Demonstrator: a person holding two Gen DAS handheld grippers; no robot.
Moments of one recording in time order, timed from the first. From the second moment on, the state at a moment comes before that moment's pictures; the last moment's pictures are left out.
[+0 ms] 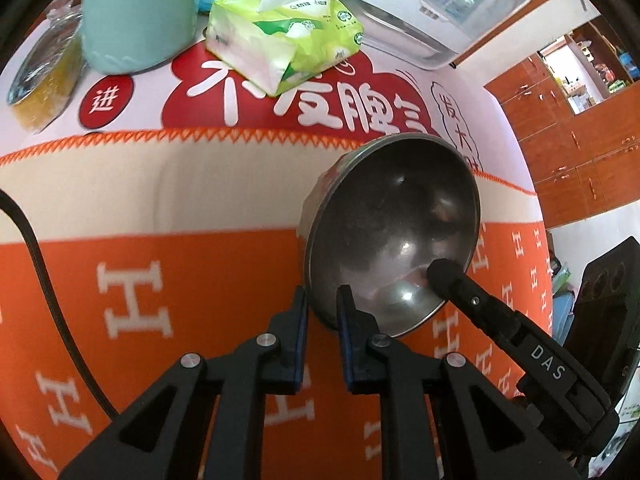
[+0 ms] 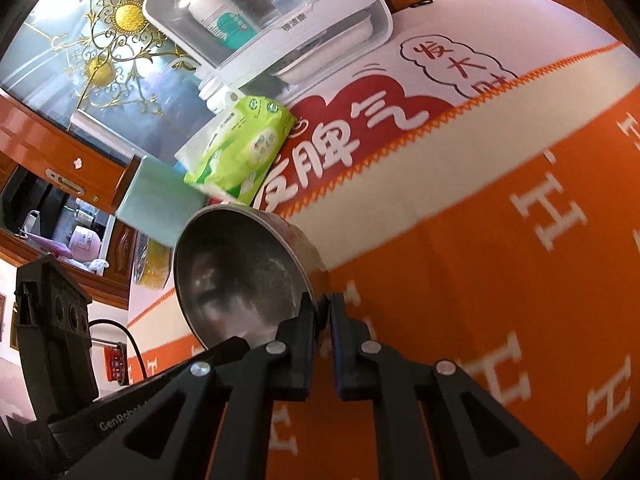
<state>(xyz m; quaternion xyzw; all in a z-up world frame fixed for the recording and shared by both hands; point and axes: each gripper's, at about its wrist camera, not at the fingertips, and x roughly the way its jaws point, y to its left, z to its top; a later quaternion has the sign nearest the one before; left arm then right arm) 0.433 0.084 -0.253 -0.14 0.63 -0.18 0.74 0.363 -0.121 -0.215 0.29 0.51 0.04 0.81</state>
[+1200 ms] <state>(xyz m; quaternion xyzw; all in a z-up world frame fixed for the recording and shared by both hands) 0.212 0.095 -0.161 -0.09 0.63 -0.23 0.74 0.157 -0.108 -0.141 0.23 0.51 0.04 0.83</state>
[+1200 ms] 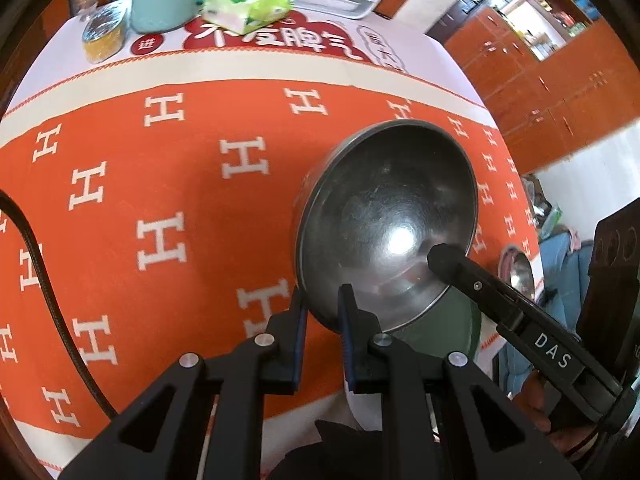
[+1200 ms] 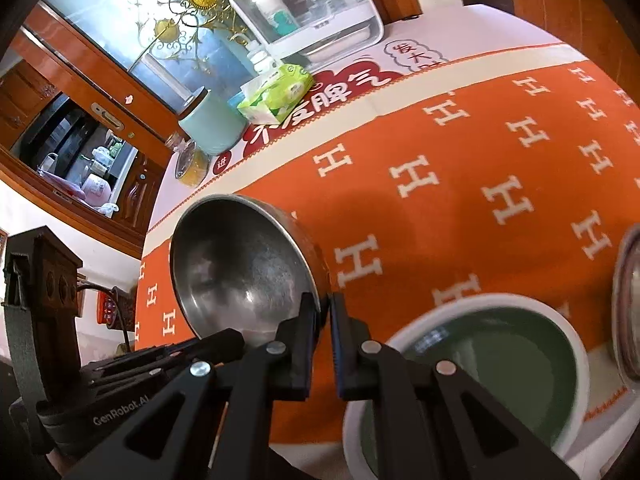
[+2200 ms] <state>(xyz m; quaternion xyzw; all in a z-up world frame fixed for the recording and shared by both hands) 0.117 -0.051 -0.096 -0.02 0.56 -0.31 0.77 0.051 -0.238 -0.094 0.21 0.47 0.00 0.86</state>
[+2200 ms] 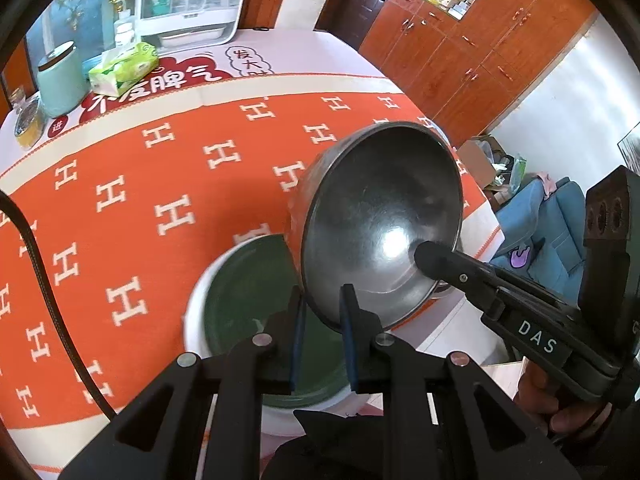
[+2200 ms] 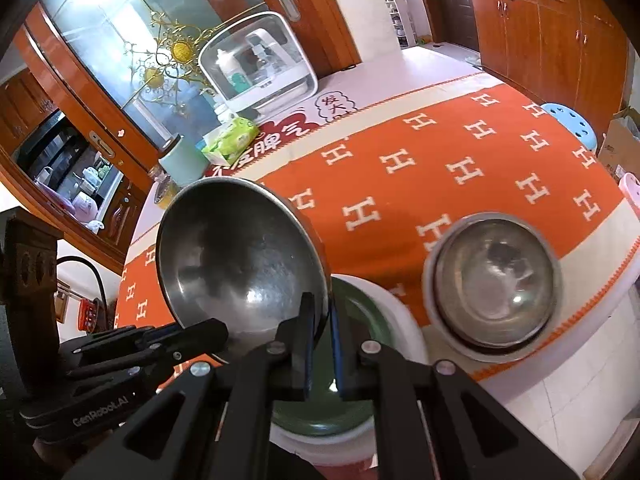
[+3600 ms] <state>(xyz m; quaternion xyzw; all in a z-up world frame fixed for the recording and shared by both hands) 0.093 -0.234 -0.157 -0.03 0.64 -0.25 0.73 0.058 -0.400 -0.151 0.13 0.59 0.01 0.80</state>
